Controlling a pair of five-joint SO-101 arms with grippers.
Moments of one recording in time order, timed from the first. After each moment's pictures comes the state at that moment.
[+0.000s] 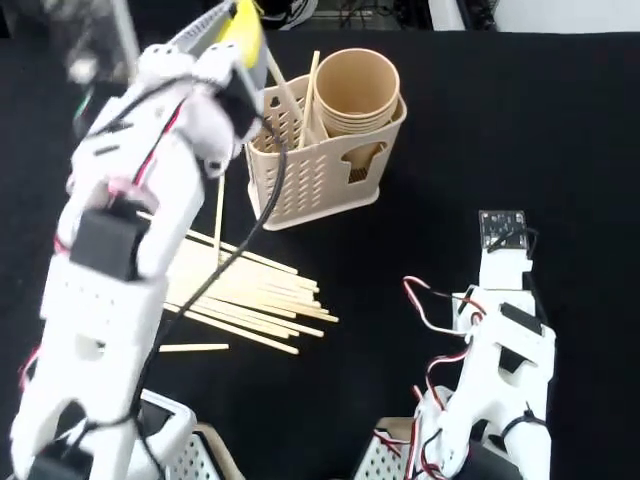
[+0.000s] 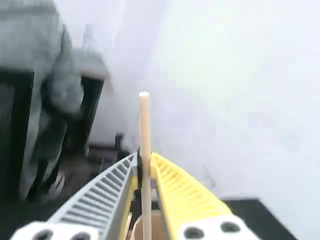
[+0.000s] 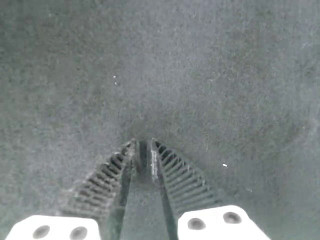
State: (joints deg) left arm 14.6 -37.3 6.0 30.5 17.0; right arm 30.1 -34.5 76.1 32.7 26.3
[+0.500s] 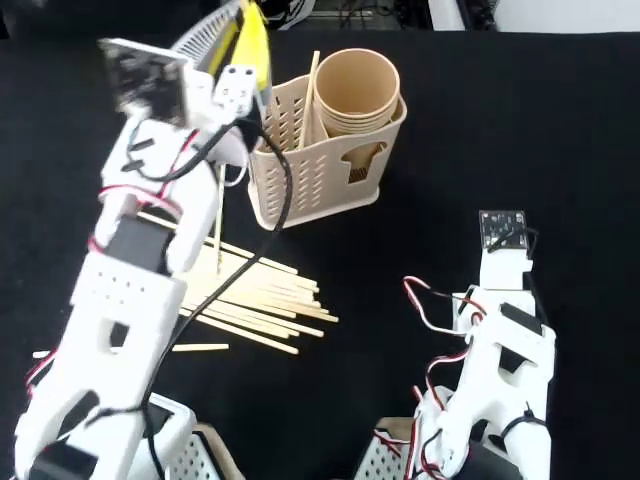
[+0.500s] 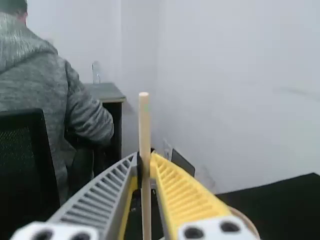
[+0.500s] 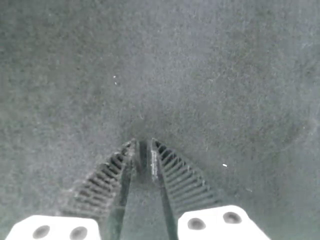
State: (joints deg) left arm 14.2 -33.4 22.9 10.7 1.0; right arm 30.1 -34.5 76.1 32.7 26.3
